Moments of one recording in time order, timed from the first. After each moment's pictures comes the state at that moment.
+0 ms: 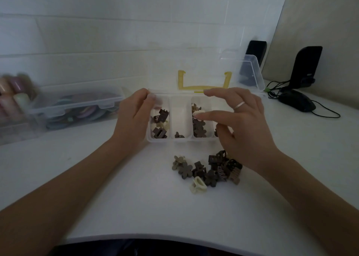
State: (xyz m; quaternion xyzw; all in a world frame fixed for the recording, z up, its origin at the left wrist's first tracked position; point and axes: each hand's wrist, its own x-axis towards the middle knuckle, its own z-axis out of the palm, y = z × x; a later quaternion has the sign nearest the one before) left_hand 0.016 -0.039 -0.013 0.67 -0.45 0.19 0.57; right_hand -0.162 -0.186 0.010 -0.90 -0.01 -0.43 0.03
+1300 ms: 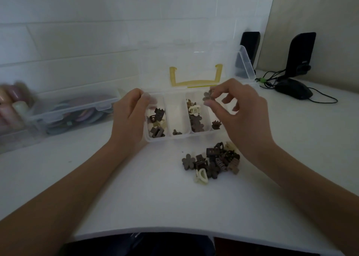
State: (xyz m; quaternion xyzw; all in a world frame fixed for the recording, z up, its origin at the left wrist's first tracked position) left_hand 0.001 -0.036 -0.008 0.67 -0.42 0.18 0.58; right_hand -0.162 -0.178 0.009 -0.84 0.11 -0.49 0.23
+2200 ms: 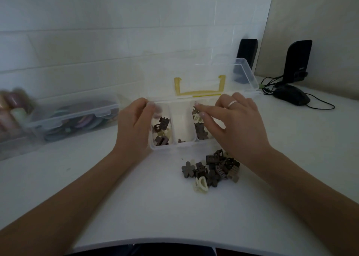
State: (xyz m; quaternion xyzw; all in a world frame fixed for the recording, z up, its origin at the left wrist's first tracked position) left_hand -0.009 -0.040 -0.008 0.68 -0.41 0.16 0.59; right_hand -0.154 -0.190 0.002 -0.89 0.08 -0.46 -0.01
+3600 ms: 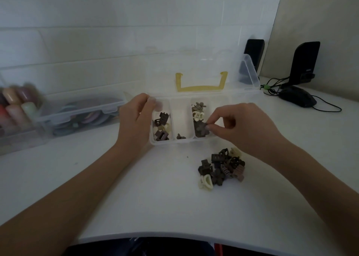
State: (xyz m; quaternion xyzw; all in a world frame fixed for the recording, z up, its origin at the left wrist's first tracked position) left_hand 0.002 -0.035 -0.008 0.68 -0.39 0.17 0.60; right_hand -0.169 -0.182 0.026 -0.94 0.12 -0.25 0.17
